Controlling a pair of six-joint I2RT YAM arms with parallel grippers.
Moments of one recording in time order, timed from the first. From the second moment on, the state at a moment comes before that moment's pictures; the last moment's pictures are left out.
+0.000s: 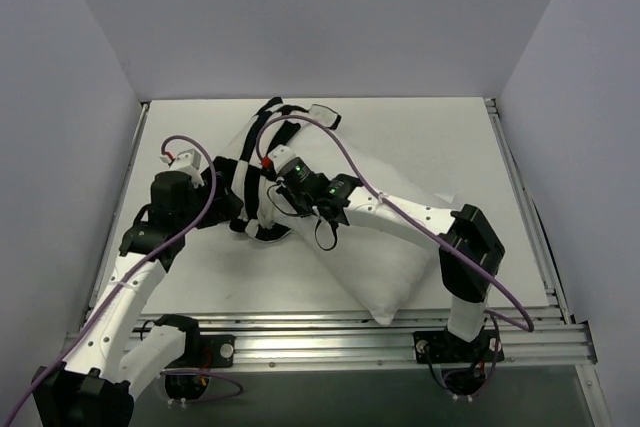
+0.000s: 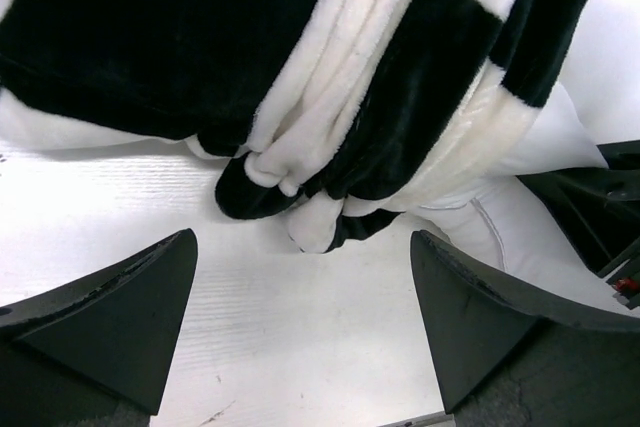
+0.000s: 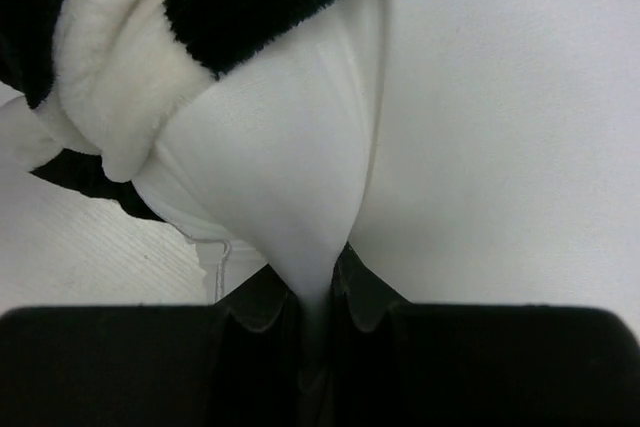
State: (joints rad) left arm -0.21 0.90 0.80 -0.49 0.05 -0.46; right arm 0.95 1.82 1.43 -0.43 0.33 0.05
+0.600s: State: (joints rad) left arm -0.41 1.23 0.95 -0.39 -0.07 -0.40; right arm 0.91 1.77 1.46 -0.48 0.16 0.07
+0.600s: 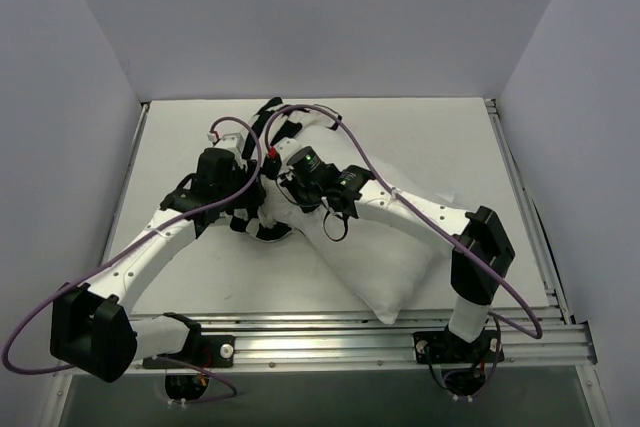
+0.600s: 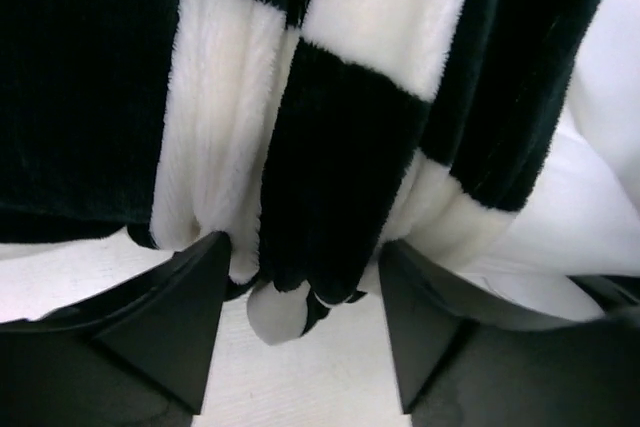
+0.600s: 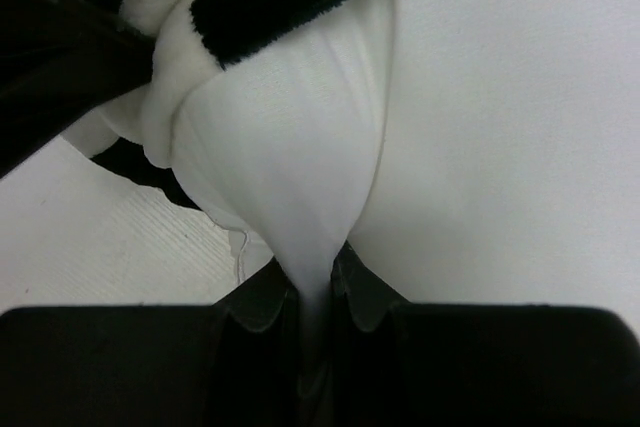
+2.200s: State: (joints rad) left arm -0.05 1.60 1.18 -0.48 -0.25 -0.52; right arm 0.47 1.12 1.54 -0.86 -0.13 0.14
